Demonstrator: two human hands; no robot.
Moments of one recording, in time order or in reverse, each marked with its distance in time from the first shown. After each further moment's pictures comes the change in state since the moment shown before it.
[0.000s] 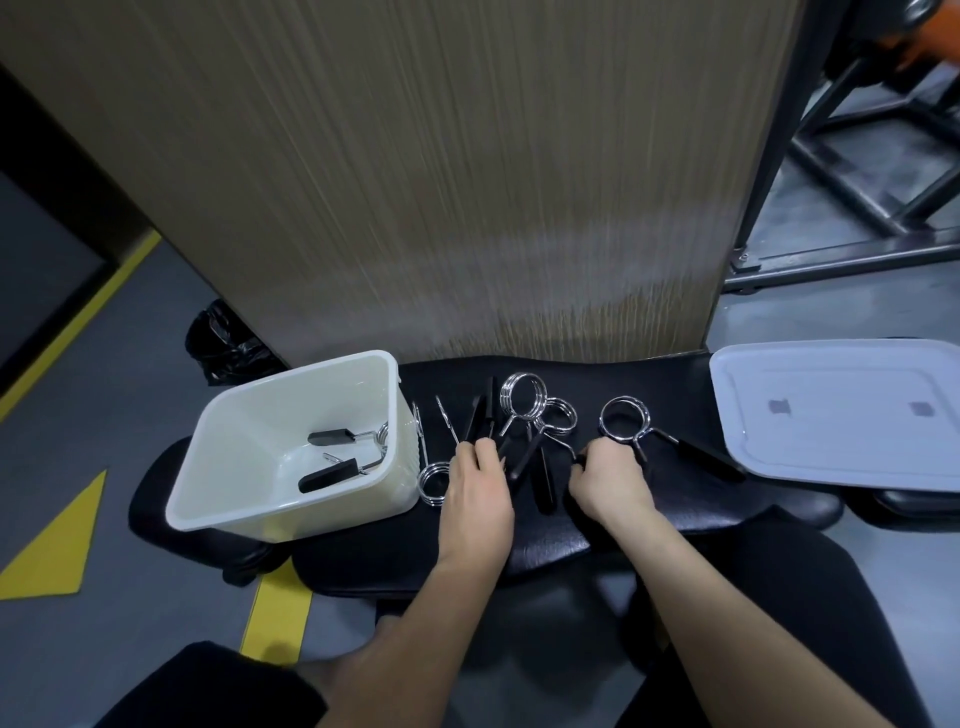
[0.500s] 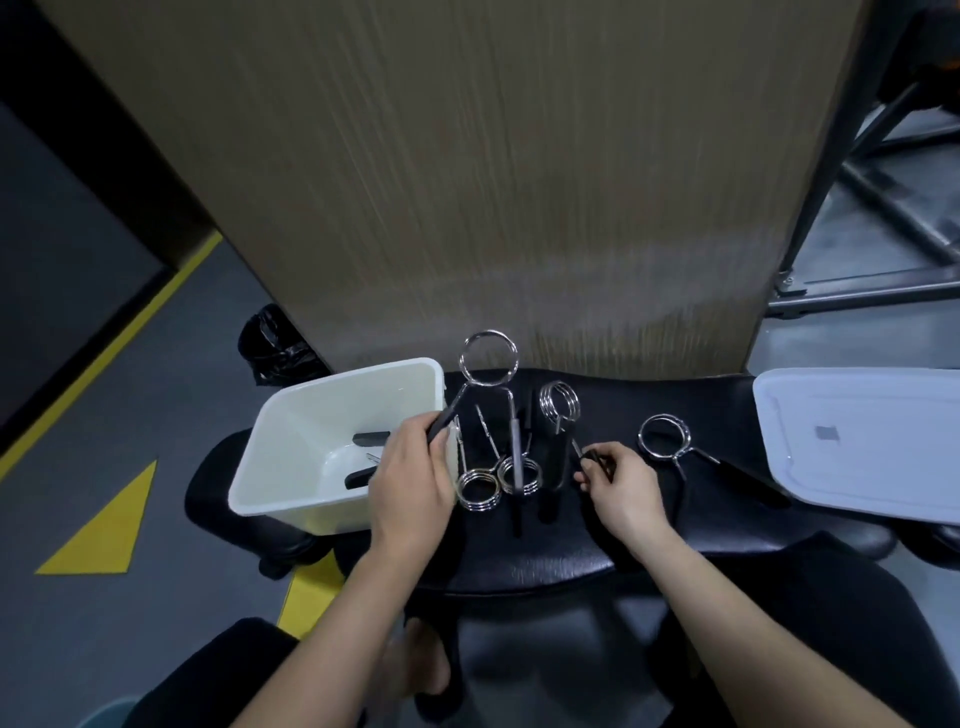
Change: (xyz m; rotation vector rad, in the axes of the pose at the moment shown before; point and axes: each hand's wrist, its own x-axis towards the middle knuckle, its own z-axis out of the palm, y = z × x) left_hand 0.012 -0.067 -0.091 -0.175 0.361 0.042; right_hand -0.006 -0.009 0.025 0.561 0.091 -0.185
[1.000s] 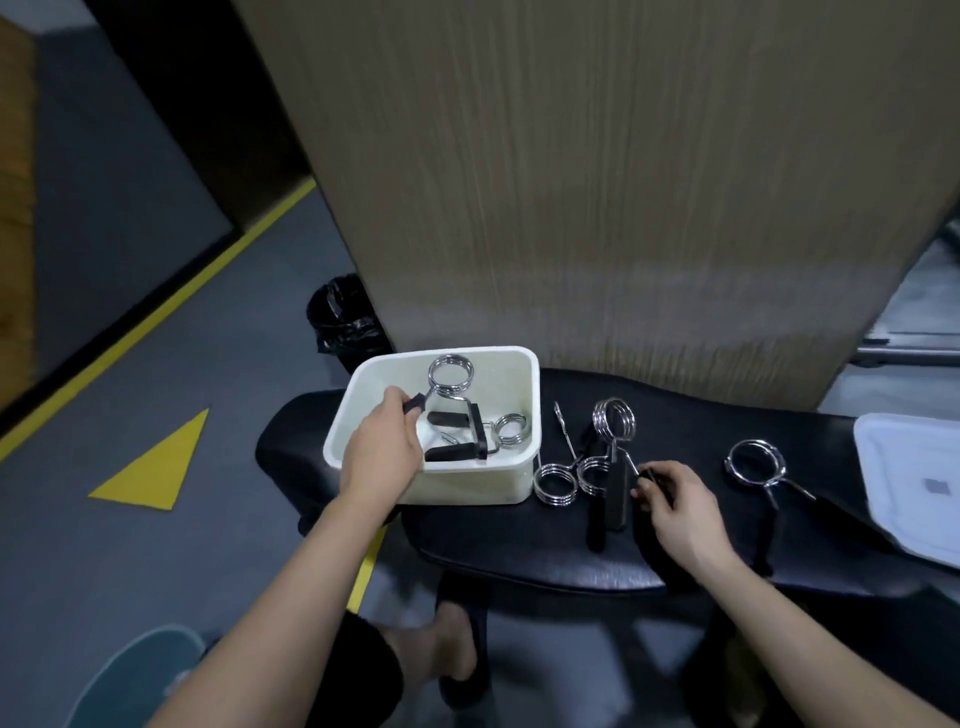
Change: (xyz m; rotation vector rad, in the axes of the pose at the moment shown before) left_hand 0.032 -0.117 -0.072 0.185 -0.196 -0.292; right_hand -0.015 0.002 0.026 -0.241 -0.033 -0.256
